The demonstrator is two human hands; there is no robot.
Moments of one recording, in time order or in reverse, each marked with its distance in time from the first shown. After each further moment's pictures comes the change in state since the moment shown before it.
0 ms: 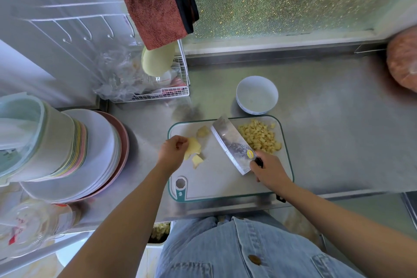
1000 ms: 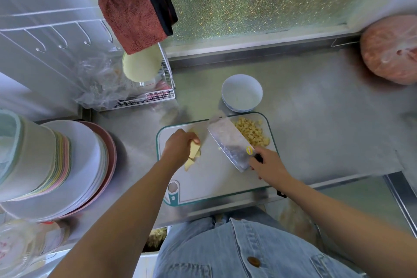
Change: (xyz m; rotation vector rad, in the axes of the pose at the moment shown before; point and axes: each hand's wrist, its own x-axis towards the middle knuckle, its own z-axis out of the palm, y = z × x) left_hand 0.014 0.036 0.024 0.541 -0.142 0.284; right_hand -0.012 0.001 -0.017 0.135 0.067 0.040
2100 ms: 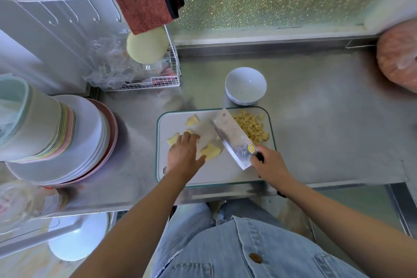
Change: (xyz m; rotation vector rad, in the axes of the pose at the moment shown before) left_hand -0.066 0.021 0.043 0.202 0.180 0.029; right_hand -0.006 0.023 -0.011 -0.139 -0.005 -0.097
